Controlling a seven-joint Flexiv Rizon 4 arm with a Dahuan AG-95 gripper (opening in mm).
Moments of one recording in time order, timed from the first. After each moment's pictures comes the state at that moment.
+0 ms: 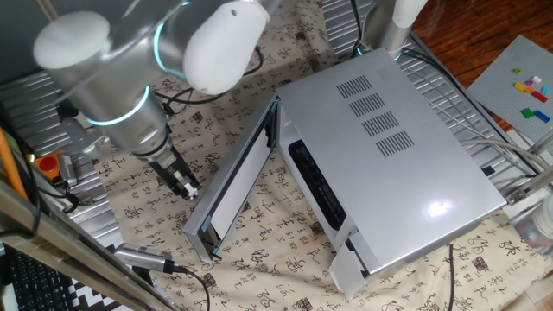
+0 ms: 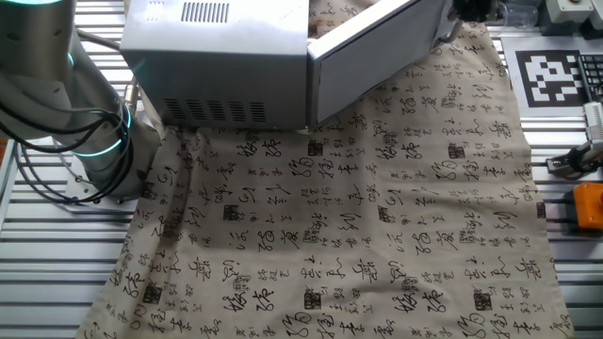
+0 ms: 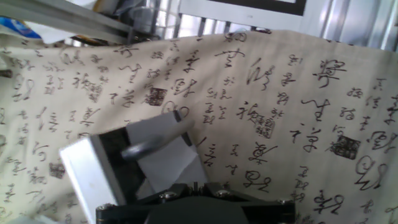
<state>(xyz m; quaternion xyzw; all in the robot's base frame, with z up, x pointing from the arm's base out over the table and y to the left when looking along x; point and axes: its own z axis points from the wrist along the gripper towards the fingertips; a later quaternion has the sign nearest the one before) 0.633 0.201 0.207 0.13 -0.98 -0.11 0.06</state>
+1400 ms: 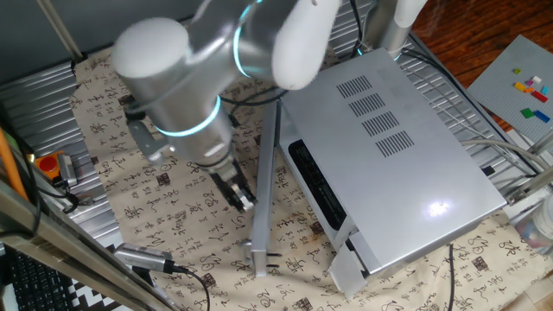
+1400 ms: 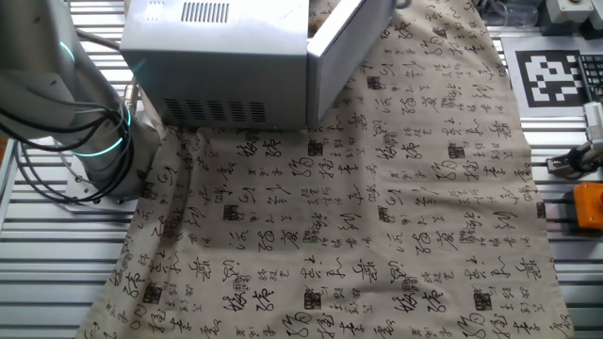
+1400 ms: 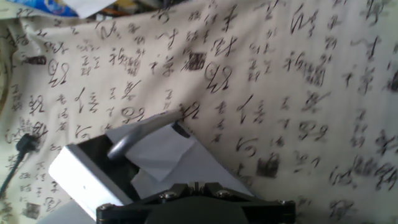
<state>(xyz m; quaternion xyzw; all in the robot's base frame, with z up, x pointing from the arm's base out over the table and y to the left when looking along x) 0.538 0.282 0.215 0.05 -0.99 -0.11 0.07</state>
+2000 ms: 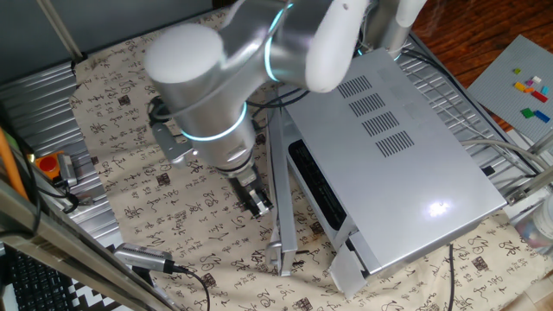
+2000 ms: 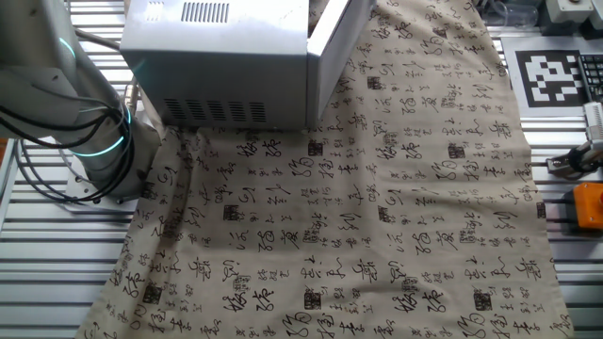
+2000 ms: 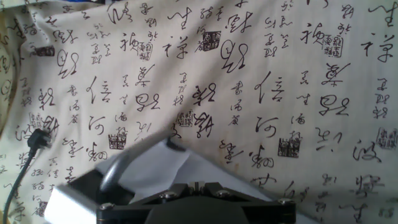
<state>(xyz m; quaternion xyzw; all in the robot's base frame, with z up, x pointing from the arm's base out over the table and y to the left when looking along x) 0.527 0.291 0.213 0.05 -0.99 -0.11 0.06</state>
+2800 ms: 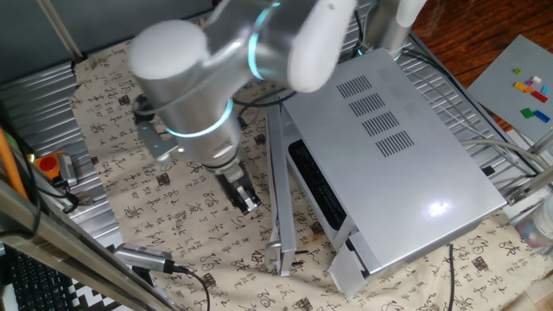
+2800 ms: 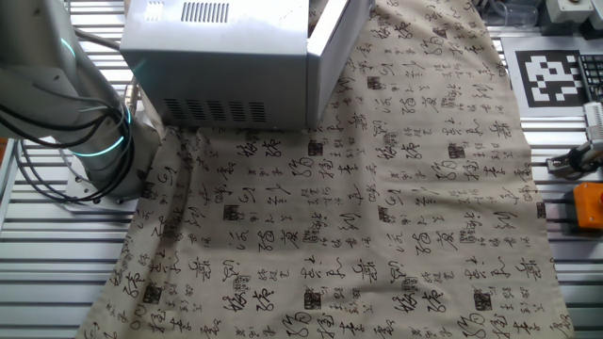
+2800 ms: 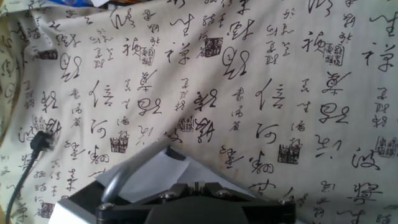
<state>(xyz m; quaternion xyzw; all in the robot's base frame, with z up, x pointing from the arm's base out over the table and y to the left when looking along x) 0.545 0.277 0.216 0.07 -0.99 -0.11 0.06</state>
